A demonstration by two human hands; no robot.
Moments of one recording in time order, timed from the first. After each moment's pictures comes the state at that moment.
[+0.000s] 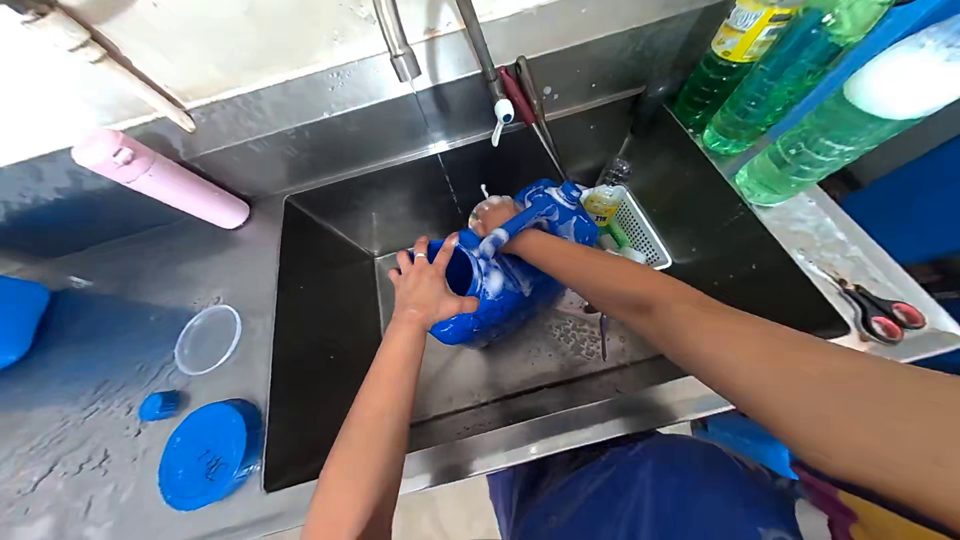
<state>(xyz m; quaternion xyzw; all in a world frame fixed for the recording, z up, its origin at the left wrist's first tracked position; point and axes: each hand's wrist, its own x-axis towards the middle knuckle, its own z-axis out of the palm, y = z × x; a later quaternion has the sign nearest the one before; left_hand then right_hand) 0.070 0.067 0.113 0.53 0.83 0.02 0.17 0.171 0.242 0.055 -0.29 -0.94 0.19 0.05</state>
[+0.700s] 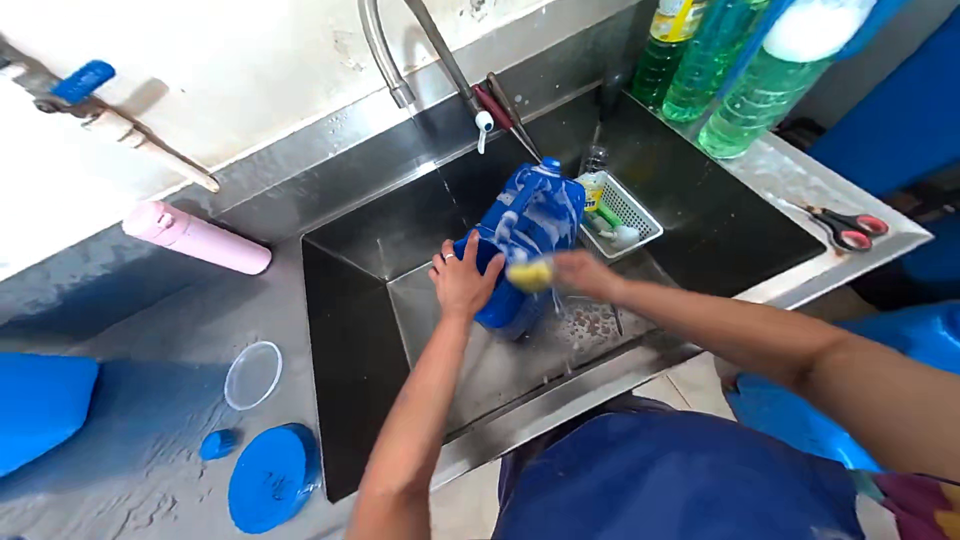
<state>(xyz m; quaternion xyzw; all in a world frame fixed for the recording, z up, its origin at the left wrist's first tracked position) 0.094 0.068 0.107 0.56 0.80 0.14 0.14 0.314 0.133 0.088 -0.37 -0.73 0.53 0.21</state>
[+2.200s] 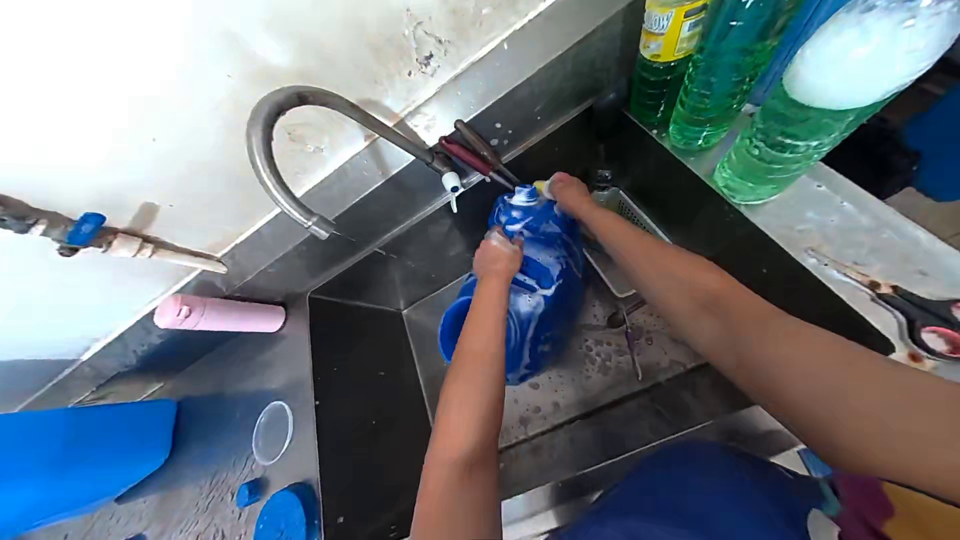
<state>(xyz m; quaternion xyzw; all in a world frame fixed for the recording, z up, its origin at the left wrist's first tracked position) 0.180 0.269 0.124 0.44 0.86 0.05 0.26 0.289 0.397 0.039 -0.47 -0.71 0.45 0.27</state>
